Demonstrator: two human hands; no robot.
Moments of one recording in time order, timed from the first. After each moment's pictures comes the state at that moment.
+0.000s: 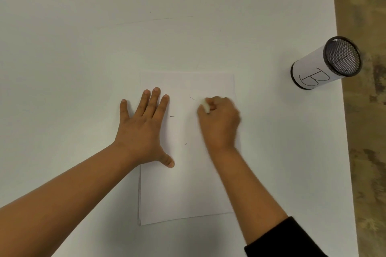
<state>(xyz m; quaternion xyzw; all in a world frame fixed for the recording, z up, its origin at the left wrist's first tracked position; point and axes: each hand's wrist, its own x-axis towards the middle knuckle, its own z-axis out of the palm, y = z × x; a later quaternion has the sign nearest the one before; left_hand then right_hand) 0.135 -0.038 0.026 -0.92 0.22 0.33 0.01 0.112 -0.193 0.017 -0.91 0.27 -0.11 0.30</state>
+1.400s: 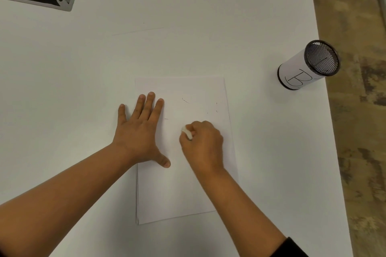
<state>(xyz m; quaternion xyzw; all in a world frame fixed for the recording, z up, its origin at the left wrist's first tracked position) 0.135 -0.041 0.023 -0.92 0.23 0.32 0.01 0.071 -0.174 0.029 -0.93 0.21 0.02 0.31</state>
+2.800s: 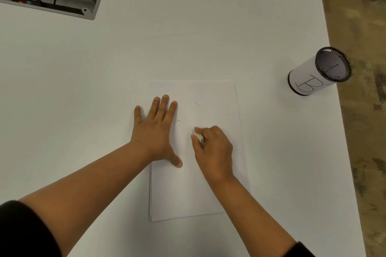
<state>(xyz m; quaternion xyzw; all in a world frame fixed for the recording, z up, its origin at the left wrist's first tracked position) 0.135 -0.041 0.022 -0.92 0.22 0.31 0.03 0.055 -0.173 0.021 -0.92 0.16 -0.06 0.35</state>
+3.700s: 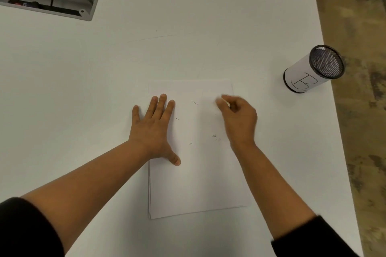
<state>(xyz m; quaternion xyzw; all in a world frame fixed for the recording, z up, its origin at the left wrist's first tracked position) 0.135 -0.040 0.024 -0.92 0.22 0.32 0.02 0.102 -0.222 0.042 -0.76 0.34 -0.10 0.55</state>
